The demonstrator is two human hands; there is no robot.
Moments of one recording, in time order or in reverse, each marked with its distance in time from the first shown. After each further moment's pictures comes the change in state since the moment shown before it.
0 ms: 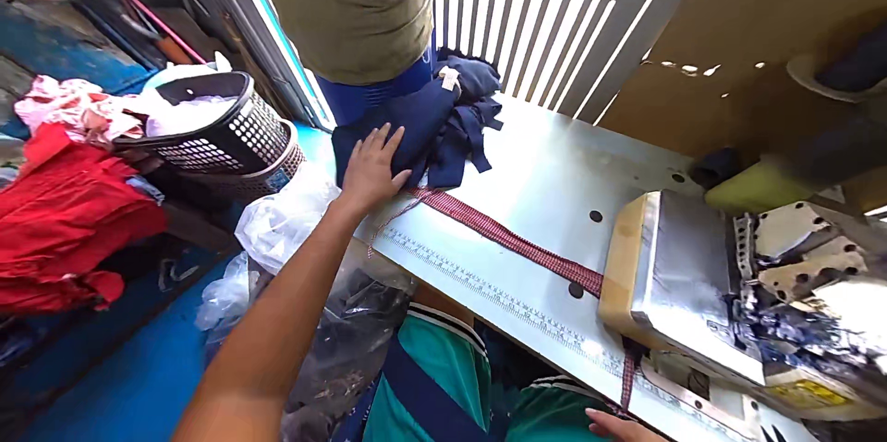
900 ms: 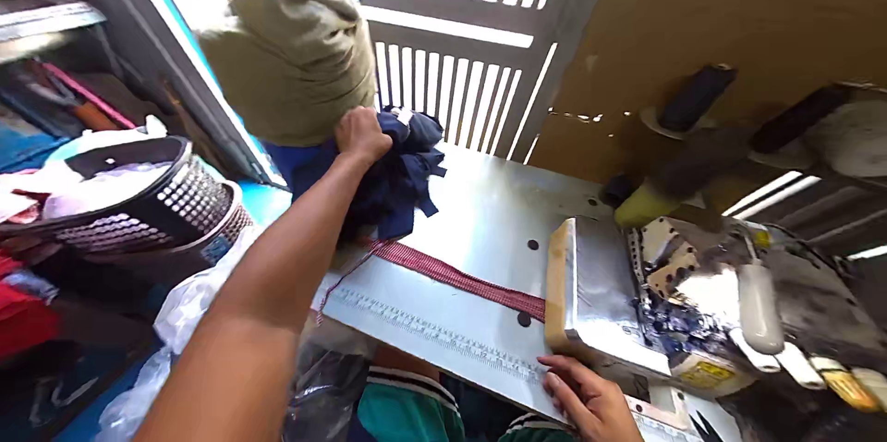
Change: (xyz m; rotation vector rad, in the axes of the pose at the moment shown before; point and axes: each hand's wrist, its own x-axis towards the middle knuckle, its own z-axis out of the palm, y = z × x) left_hand 0.170 0.076 -0.050 -0.009 0.081 -0.234; right_hand 0.060 0.041 0.011 0.340 0.581 0.016
